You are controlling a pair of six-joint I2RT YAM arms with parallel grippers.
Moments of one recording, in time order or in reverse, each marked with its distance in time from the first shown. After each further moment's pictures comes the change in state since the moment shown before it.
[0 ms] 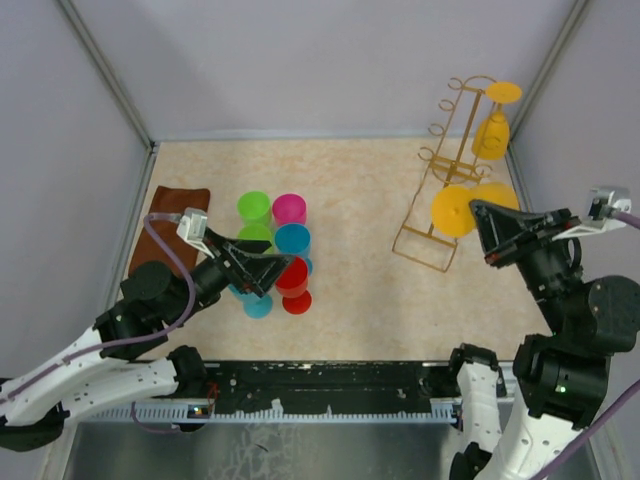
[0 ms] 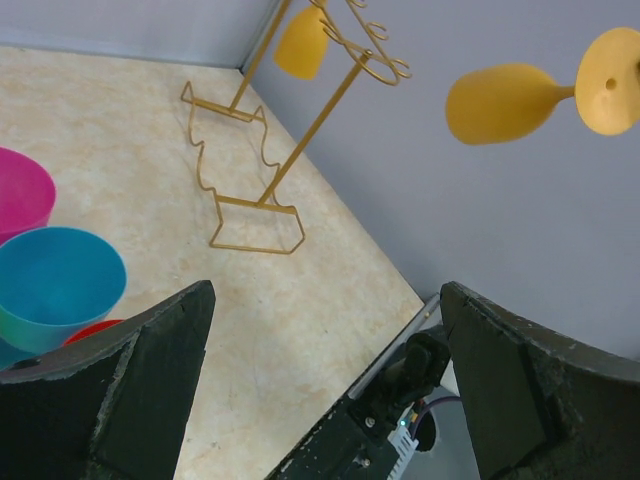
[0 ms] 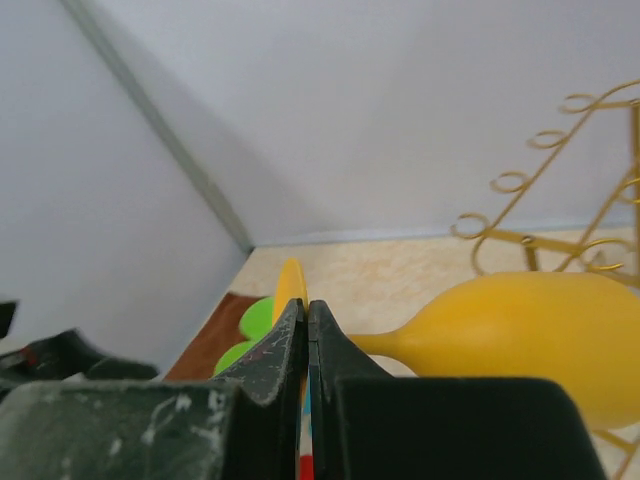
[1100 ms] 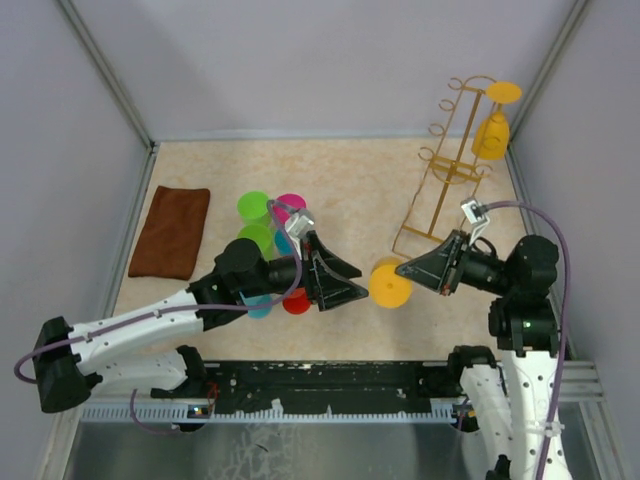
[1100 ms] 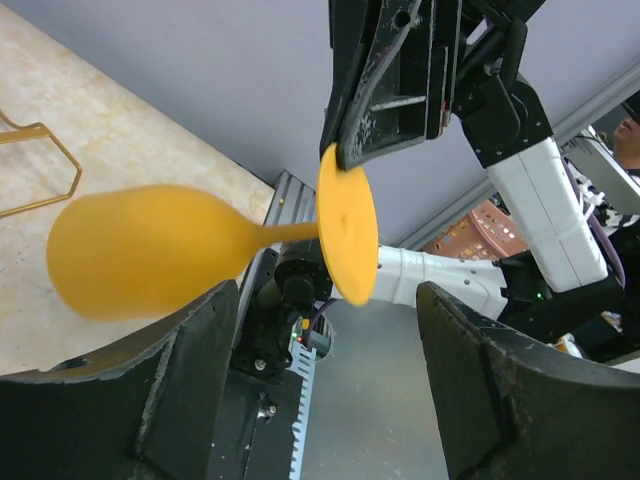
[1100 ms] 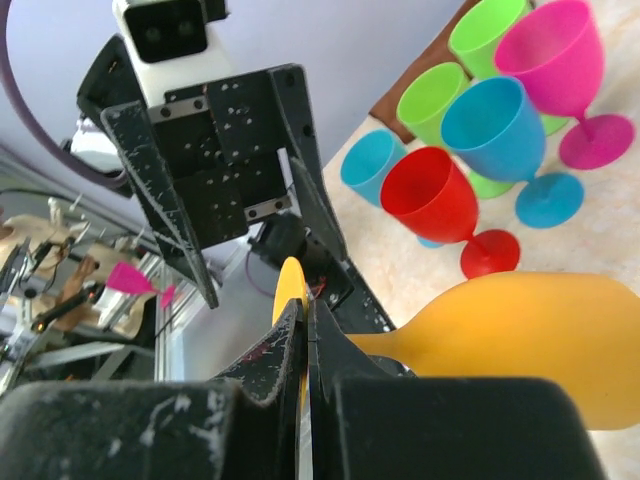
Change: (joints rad) left arm 0.000 0.461 -0.067 0.555 0.610 -0.074; right arm 0.257 -0.070 -0.605 0.236 -0.631 0.130
